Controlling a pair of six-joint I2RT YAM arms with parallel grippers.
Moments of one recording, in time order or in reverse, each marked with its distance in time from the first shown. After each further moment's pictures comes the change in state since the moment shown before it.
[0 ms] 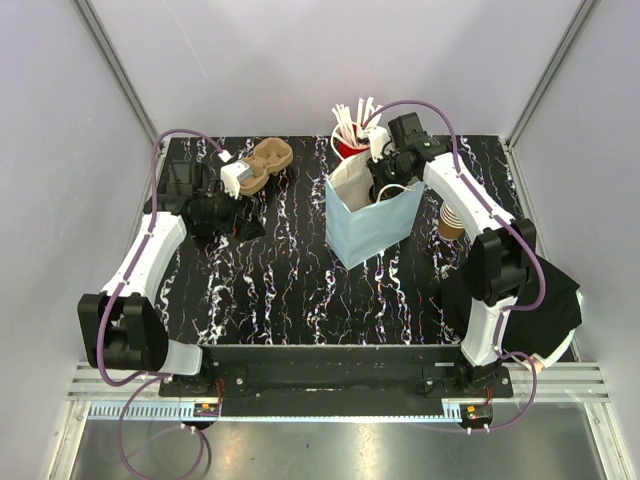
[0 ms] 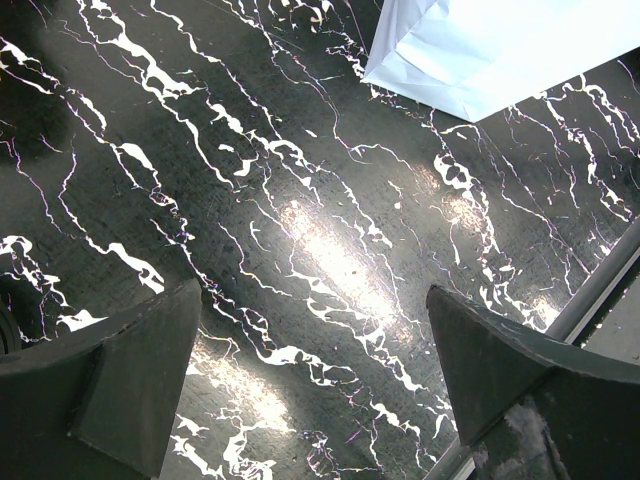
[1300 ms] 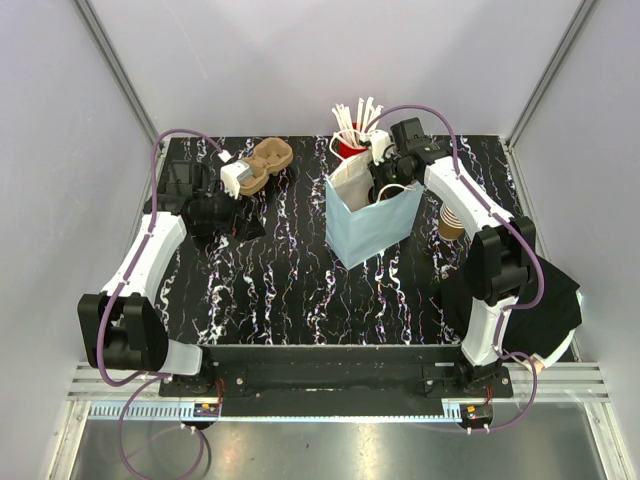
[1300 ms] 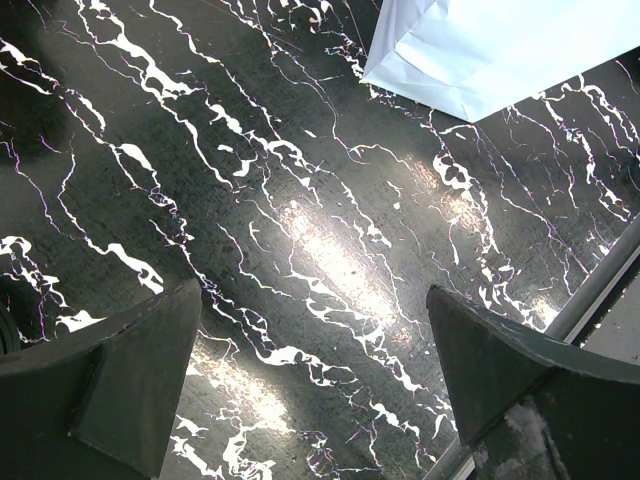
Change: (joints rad) left arm 0.001 0.000 0.000 0.000 0.003 0.000; right arm -0.019 0.000 -0.072 0.082 -0.038 0.001
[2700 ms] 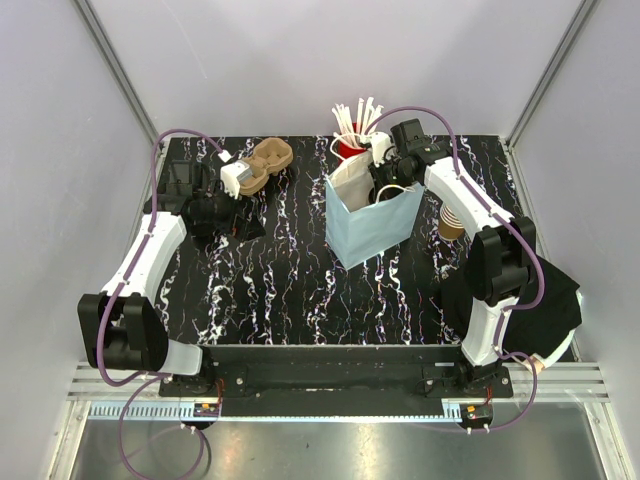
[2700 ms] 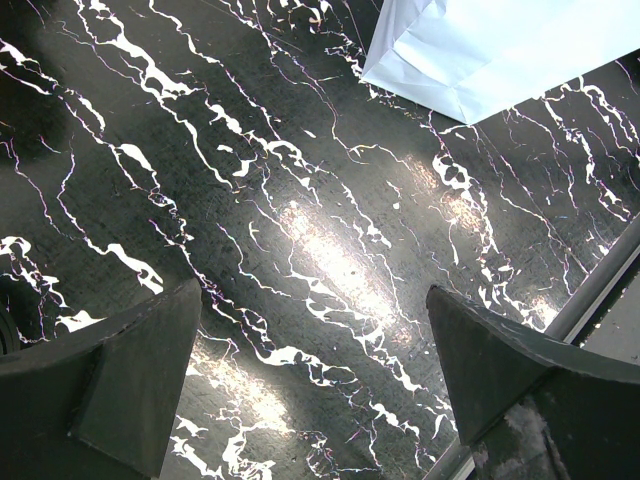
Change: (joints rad) left arm 0.000 0.000 0.000 0.000 0.001 0.000; right arm 0.000 -0.004 -0.012 -0.012 -0.003 0.000
